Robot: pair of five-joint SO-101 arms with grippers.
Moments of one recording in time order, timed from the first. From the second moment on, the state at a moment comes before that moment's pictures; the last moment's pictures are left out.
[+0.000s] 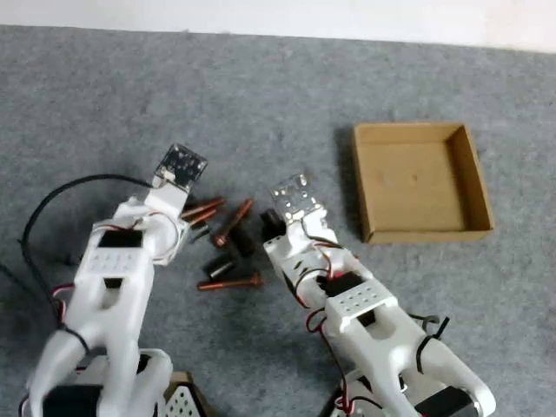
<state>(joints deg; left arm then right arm) -7.4 -29.9 60.4 35.6 -24.1 -33.8 -29.5 71.5 3.4 6.9</state>
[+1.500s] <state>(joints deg) -5.8 -14.0 53.5 35.4 -29.9 -33.8 -29.5 71.5 3.4 6.9</state>
